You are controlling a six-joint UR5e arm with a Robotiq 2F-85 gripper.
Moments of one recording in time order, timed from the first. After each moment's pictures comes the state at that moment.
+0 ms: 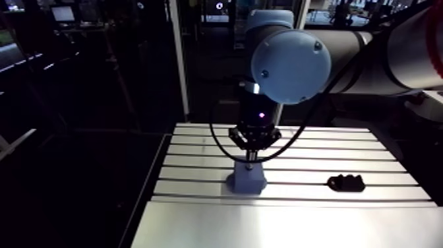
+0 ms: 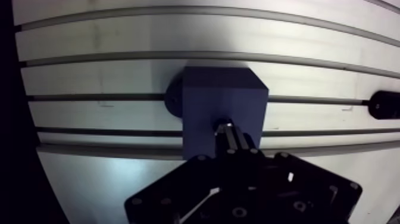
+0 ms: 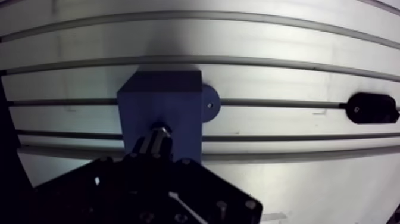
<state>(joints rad) 0.01 -1.38 1.98 -2.09 -1.58 -1.59</state>
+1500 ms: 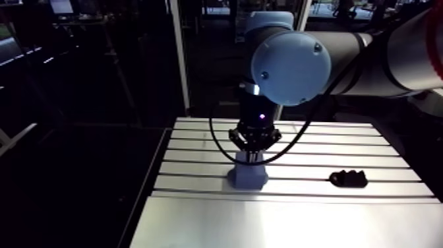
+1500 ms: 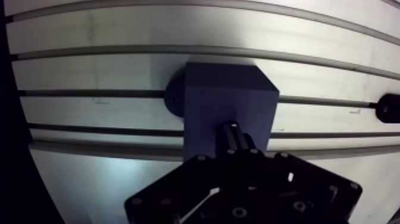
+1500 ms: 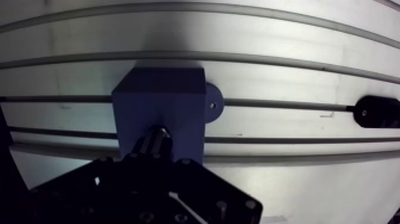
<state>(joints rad) 0.01 -1.35 1.99 -2.09 -1.58 -1.61</state>
